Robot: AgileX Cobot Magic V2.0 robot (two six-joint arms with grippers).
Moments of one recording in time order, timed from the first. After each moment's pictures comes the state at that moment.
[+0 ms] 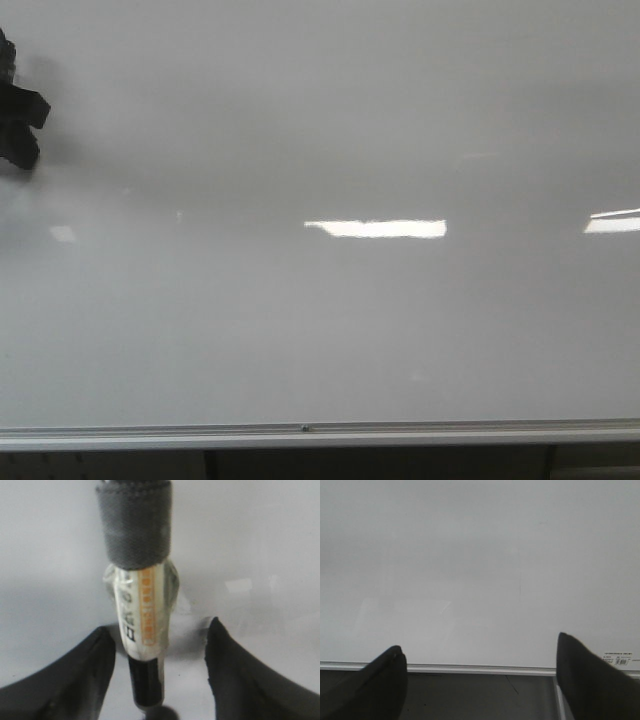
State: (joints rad) left arm -0.09 1.59 -0.99 0.09 0.25 -0.06; right arm -0.01 0.61 -0.64 0.01 0.64 -0.01
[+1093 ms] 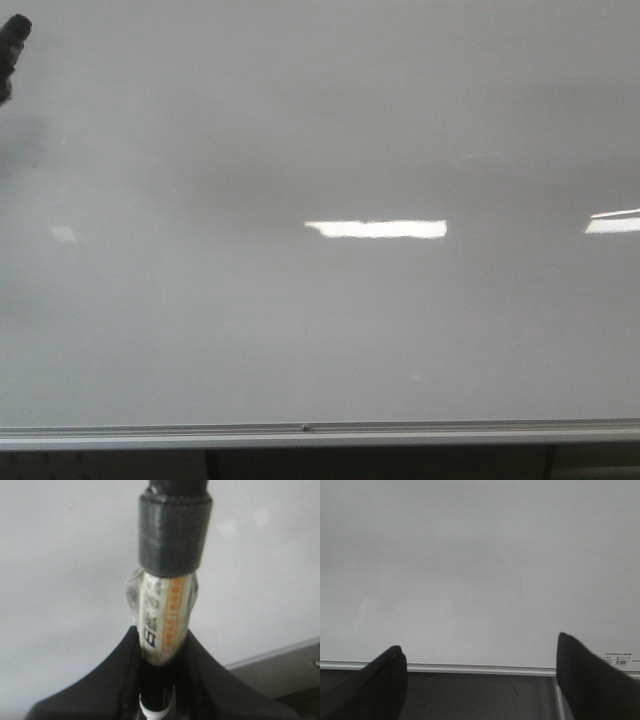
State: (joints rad) left arm -0.19 1.40 -1.08 0.09 0.72 0.11; right arm -0.01 0.61 -0.64 0.01 0.64 -0.01
